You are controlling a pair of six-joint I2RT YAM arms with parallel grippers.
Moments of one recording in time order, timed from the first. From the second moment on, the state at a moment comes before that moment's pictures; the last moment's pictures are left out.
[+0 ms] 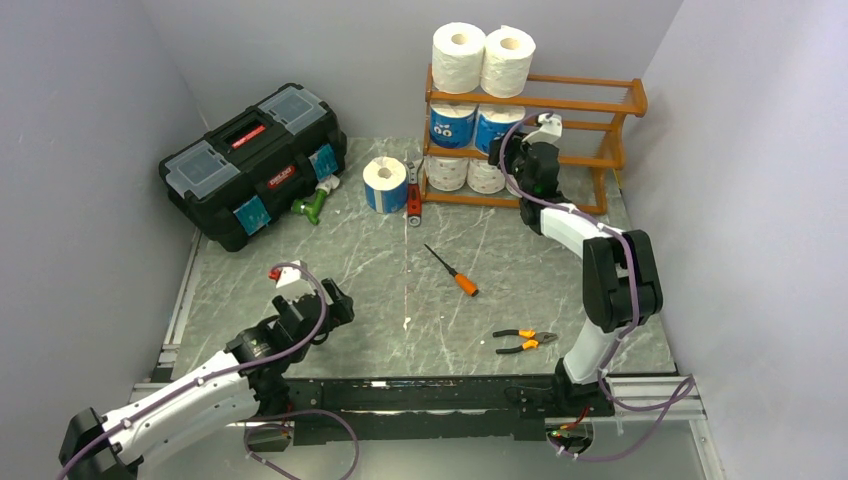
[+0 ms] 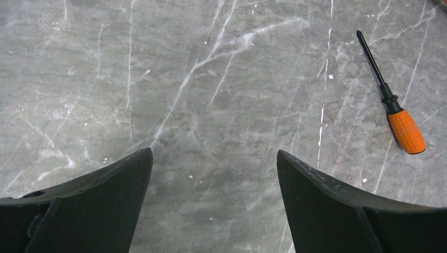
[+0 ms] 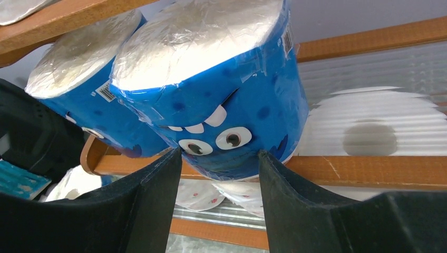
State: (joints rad) left arm -0.85 0.56 0.28 -0.41 -0.58 -0.96; right arm 0.20 1.75 1.10 0.58 0.07 0.40
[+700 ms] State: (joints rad) left arm -0.85 0.57 0.29 -0.40 -0.59 -0.95; right arm 0.20 1.81 1.16 0.57 0.07 0.40
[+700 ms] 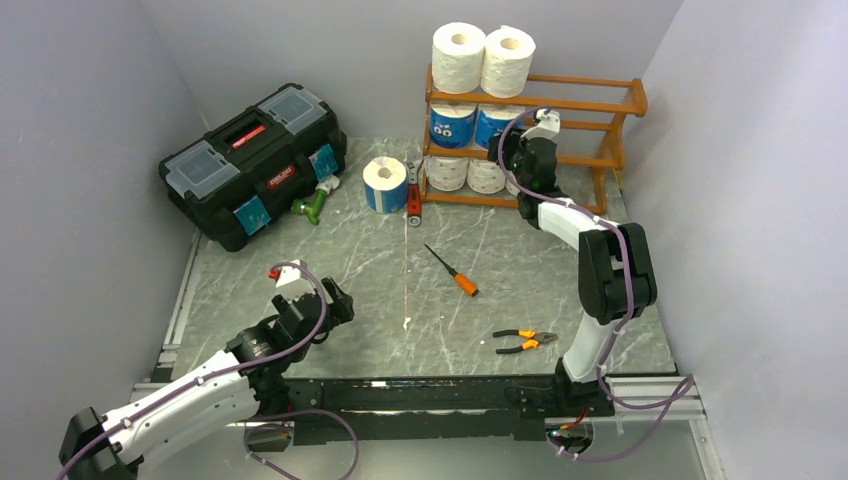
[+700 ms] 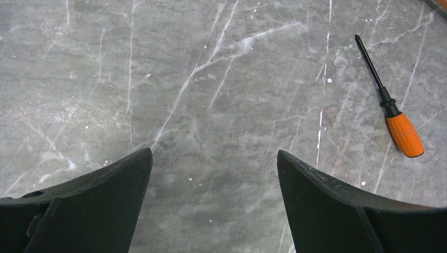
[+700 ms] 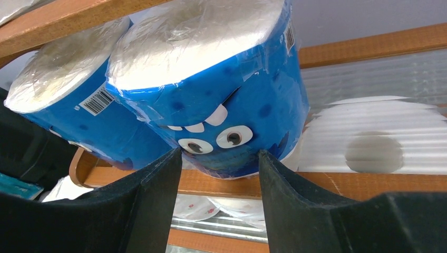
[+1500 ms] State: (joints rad) left arm -0.85 0.57 0.29 -0.40 -0.59 -0.96; right arm 0.20 1.82 1.17 0.56 0.05 0.40
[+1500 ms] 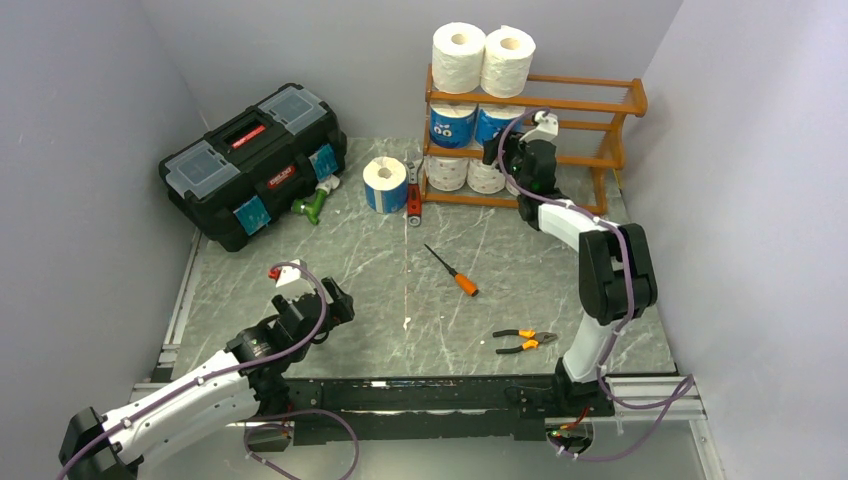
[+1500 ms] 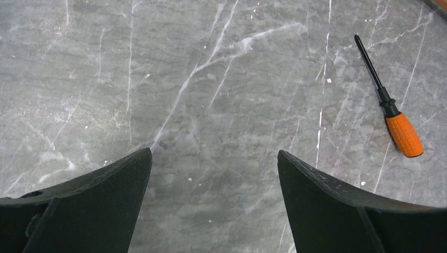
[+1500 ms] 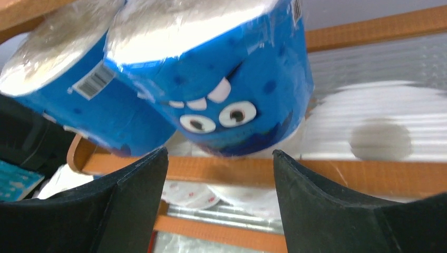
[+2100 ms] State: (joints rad) left arm -0.84 0.56 0.33 -0.37 -0.59 -0.93; right arm 0.48 1.28 0.89 0.24 0.34 0.53
